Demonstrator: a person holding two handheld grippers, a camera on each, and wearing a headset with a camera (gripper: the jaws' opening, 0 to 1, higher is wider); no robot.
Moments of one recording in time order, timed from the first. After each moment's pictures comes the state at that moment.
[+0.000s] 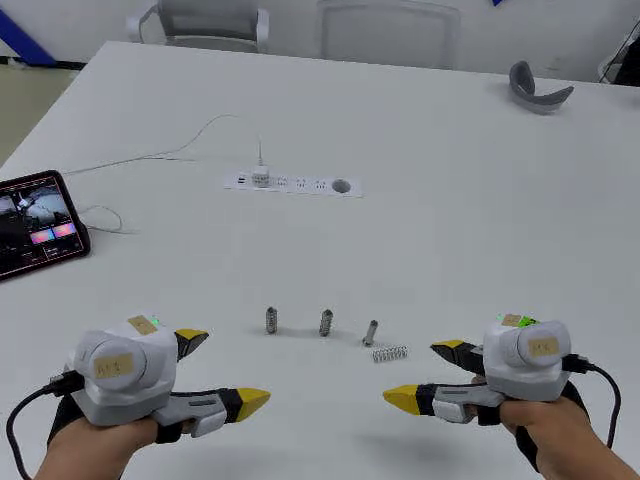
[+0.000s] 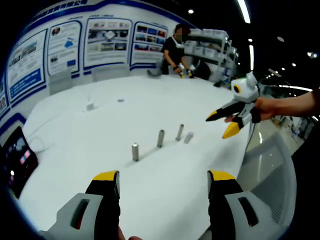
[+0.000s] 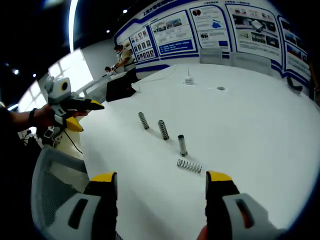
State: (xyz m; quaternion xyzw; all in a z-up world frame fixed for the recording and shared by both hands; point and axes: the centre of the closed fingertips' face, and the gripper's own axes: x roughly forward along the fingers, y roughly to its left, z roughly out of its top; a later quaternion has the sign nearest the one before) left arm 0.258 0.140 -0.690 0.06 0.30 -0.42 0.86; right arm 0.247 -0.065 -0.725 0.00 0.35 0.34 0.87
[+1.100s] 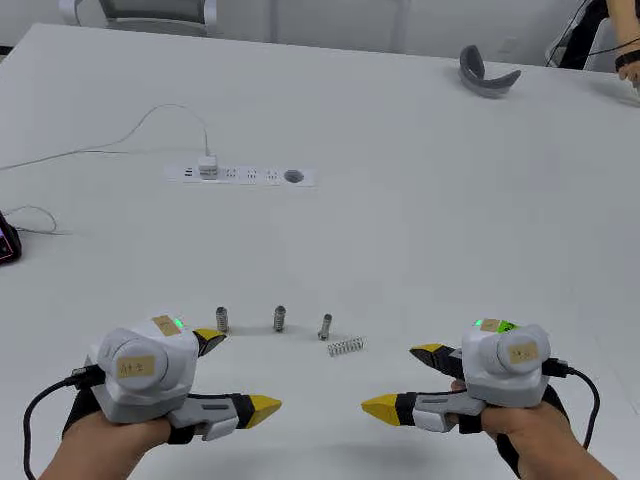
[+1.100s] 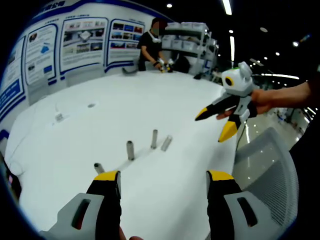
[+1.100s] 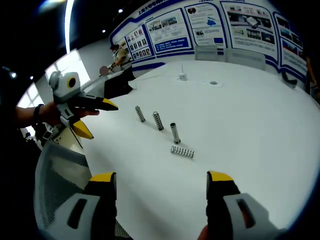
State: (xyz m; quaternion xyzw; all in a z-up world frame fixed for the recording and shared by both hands) left arm 0.256 0.061 -0.703 0.09 0.29 -0.50 0.81; right arm 0.227 -0.092 -0.726 0.01 0.37 0.33 0.87
